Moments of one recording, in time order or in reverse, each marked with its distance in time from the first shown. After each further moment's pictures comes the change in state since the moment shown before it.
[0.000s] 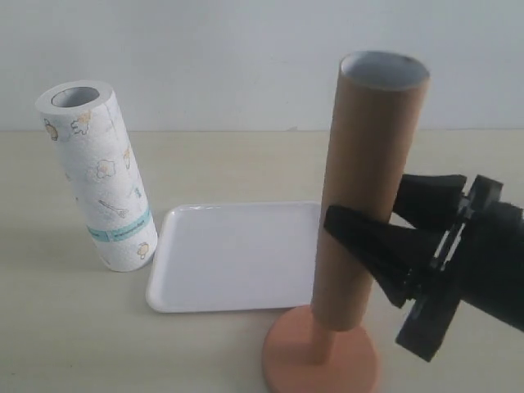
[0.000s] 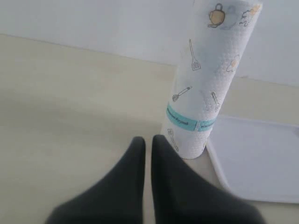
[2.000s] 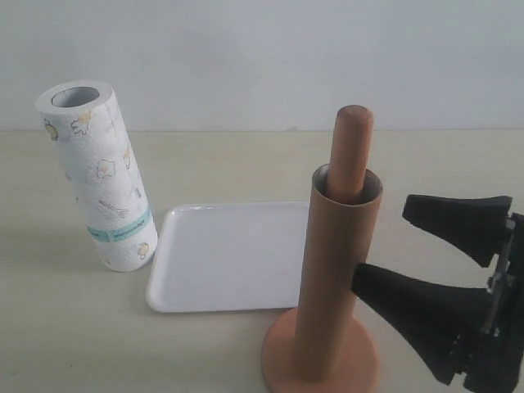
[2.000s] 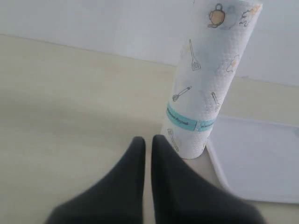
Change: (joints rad) left arm 0.000 0.000 0.000 0.000 0.000 0.000; right arm -0.280 -0.152 0.057 -0.374 0.017 0.363
